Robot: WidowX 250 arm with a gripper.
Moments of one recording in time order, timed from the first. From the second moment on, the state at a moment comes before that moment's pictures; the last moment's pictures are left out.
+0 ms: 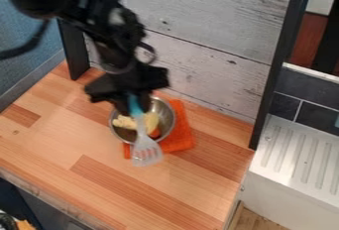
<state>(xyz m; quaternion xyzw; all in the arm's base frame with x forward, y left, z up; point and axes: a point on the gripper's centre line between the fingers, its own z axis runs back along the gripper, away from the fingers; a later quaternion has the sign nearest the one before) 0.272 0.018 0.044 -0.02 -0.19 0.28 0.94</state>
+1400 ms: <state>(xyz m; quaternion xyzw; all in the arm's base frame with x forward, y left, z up) 0.285 -0.045 -0.025 -0.05 -0.12 -0.09 0.99</state>
